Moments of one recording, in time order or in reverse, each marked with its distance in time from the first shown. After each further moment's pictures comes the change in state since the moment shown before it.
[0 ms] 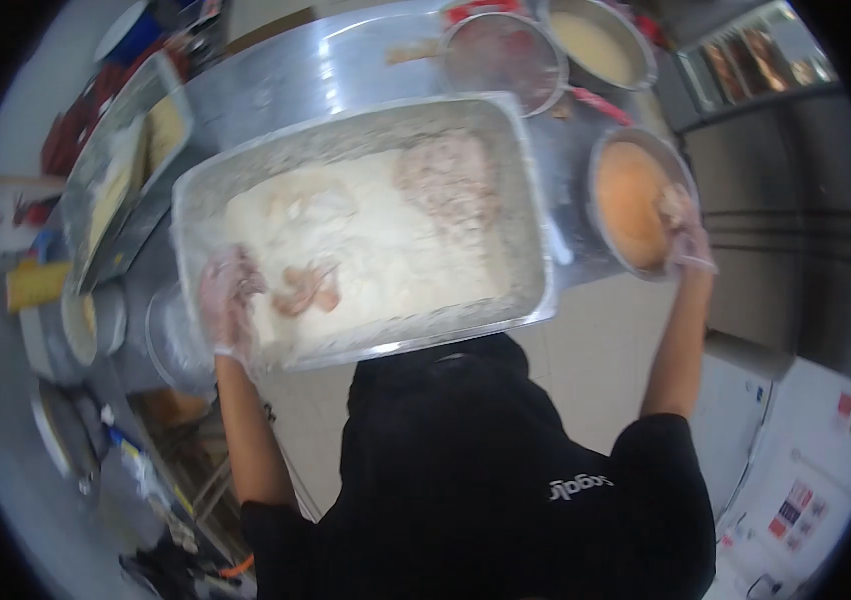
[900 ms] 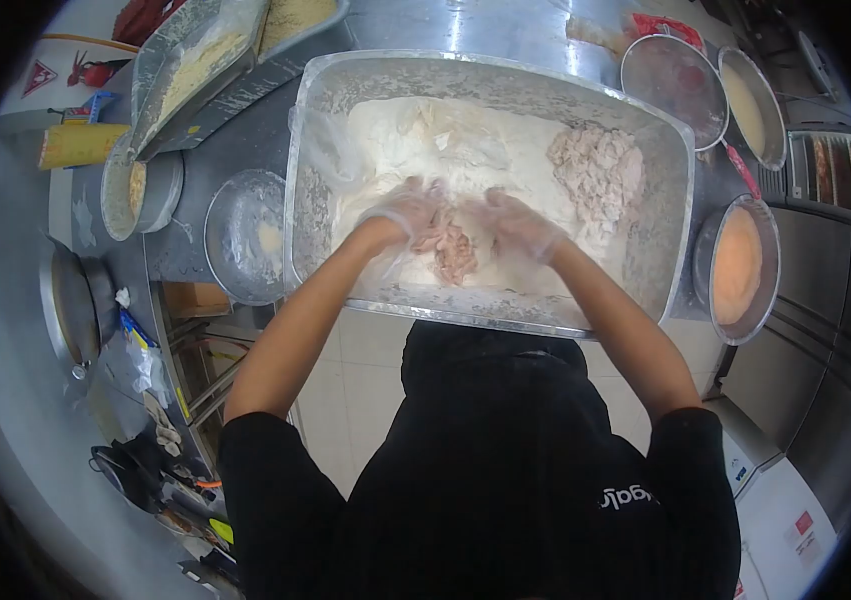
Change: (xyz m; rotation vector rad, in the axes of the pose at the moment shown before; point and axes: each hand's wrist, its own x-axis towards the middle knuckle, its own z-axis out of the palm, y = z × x) left_hand 0.048 -0.053 0.002 1.241 -0.746 -0.084; right_hand -0.076 0.299 0.371 -0.820 -0.806 0.304
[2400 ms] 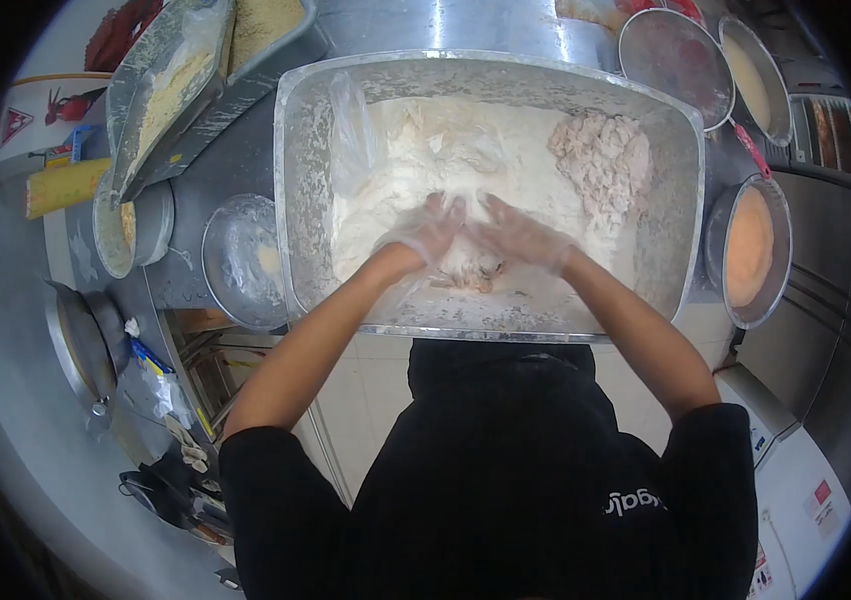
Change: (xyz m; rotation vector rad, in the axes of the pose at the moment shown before) left_hand 0.028 -0.019 0.038 -0.220 0.060 -0.003; right_hand 0.001 0.026 -0.002 -0.490 -0.219 -0.004
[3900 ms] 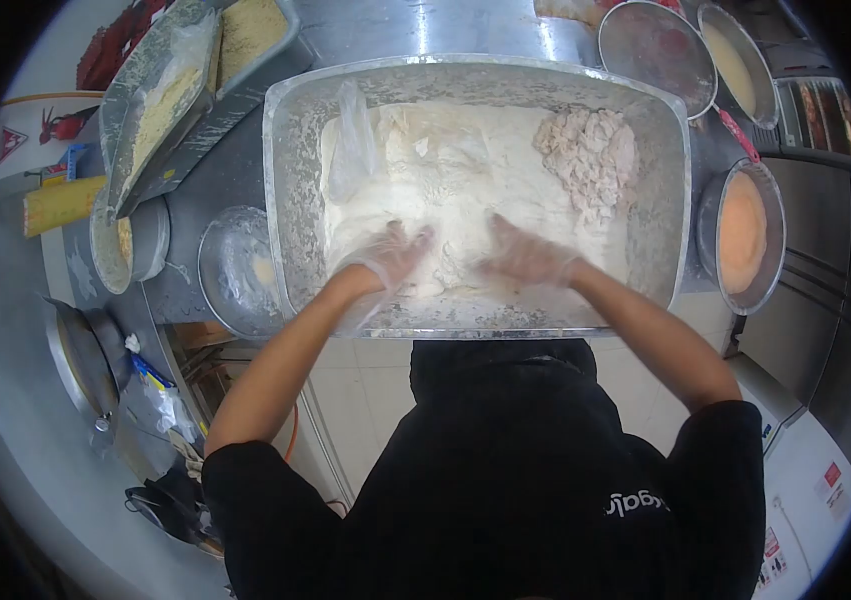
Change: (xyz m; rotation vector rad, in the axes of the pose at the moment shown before) left_hand -0.005 -0.073 0.012 0.201 -0.128 -0.127; right_hand -0.053 -0.049 -0.015 -0.116 0.078 0.058
